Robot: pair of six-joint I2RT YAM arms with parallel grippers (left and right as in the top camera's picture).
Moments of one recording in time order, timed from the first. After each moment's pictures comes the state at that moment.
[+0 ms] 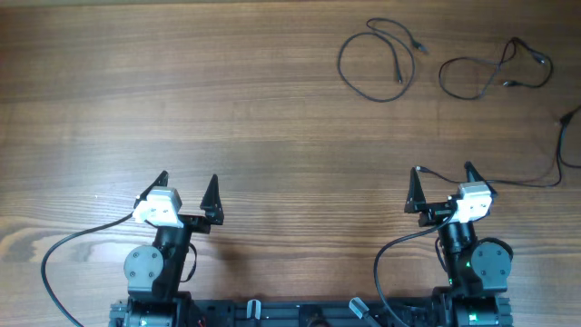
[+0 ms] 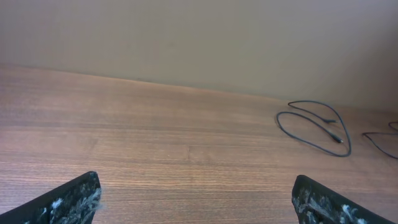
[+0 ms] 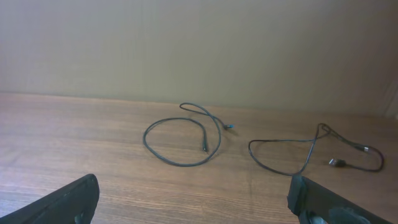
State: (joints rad) left arm -0.05 0.01 0.01 -0.07 0.09 -0.18; right arm 0.01 0.02 0.01 0.00 -0.08 -0.03
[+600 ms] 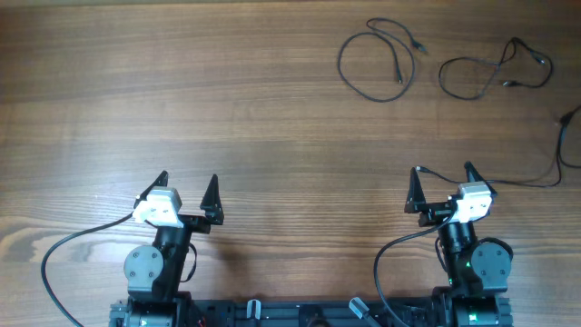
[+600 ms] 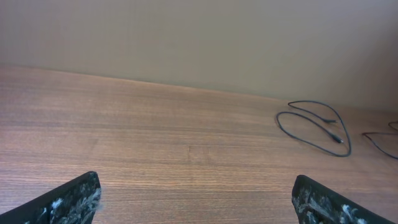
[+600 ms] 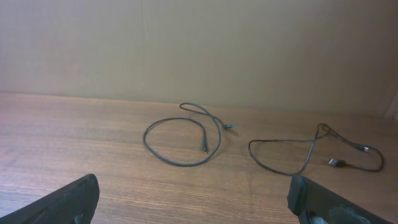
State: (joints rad) left arm -0.05 0.01 0.01 -0.07 0.09 -0.18; right arm 0.01 0.02 0.01 0.00 -0.08 -0.03
